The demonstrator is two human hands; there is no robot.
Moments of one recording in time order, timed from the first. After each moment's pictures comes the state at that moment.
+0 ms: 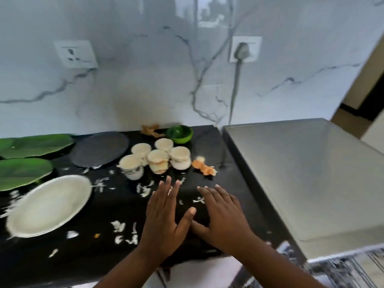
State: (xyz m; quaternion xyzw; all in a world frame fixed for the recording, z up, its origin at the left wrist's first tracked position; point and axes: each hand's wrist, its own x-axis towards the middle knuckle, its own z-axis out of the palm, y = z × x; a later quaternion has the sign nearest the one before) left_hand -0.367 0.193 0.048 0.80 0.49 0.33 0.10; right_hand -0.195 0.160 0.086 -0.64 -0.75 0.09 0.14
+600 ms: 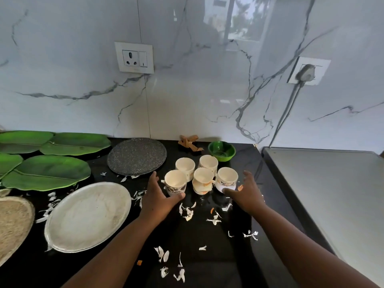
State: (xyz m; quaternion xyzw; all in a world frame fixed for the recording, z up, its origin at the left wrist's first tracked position) left_hand -0.498 0.344 0.046 0.55 0.67 0.37 0.33; right_hand -0.248 0.341 0.076 -0.77 -0.51 0.26 0.28
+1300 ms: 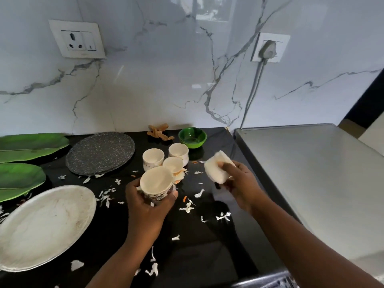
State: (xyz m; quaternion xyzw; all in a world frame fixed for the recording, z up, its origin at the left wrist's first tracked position) left_hand -0.442 0.282 0.075 0.50 0.53 0.58 0.38; right_hand -0.222 0.298 0.107 -0.56 -0.28 0.54 0.57
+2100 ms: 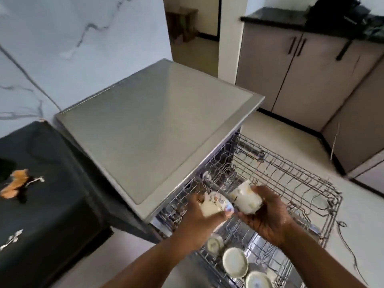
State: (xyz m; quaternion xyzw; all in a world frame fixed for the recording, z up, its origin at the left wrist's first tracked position) left_hand -0.008 0.024 0.021 0.66 0.36 -0.03 0.66; right_hand 0.133 -0.107 -0.002 -0.41 0.16 0.53 0.73
